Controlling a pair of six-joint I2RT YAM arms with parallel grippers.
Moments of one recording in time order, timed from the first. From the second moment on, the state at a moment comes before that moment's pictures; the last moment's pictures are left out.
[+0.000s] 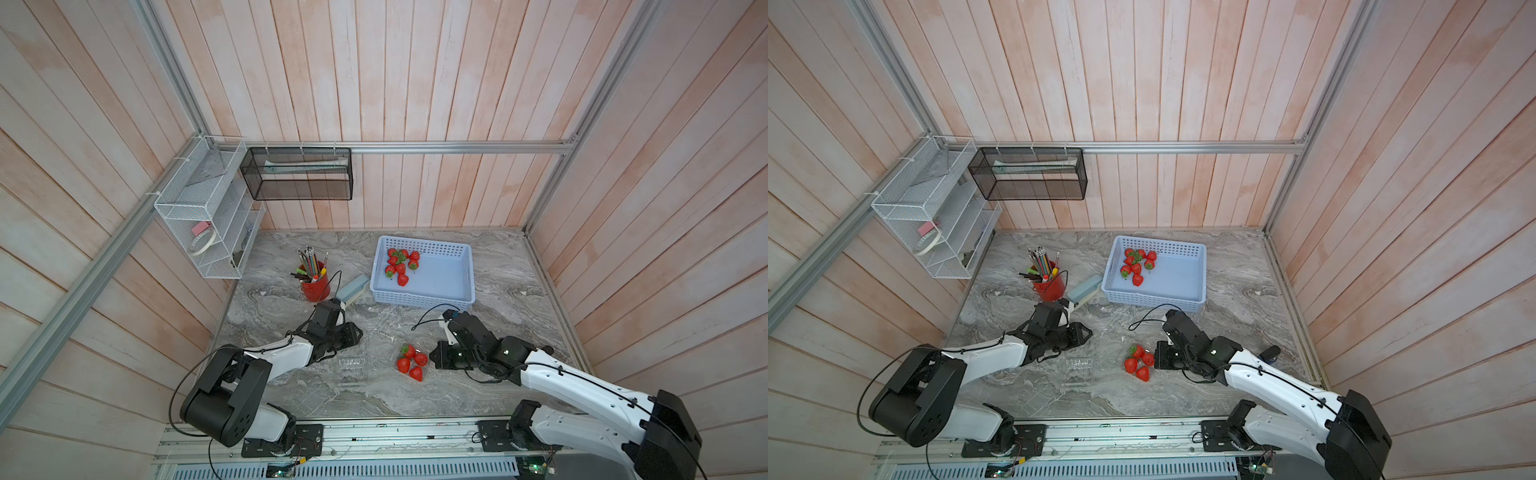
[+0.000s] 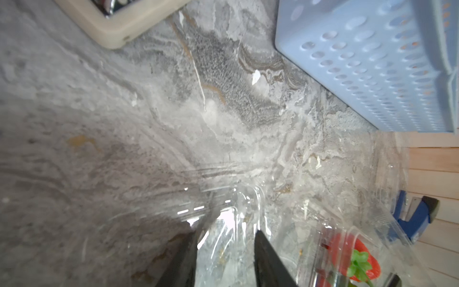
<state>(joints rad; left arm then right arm) -0.42 1.45 0.52 0.05 0.30 -0.64 0.84 1.04 0.63 -0.54 -0.14 0.82</state>
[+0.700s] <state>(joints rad) -0.48 1.47 0.55 0.05 0.34 -0.67 0.84 1.17 0.55 -0.51 -0.11 0.79</state>
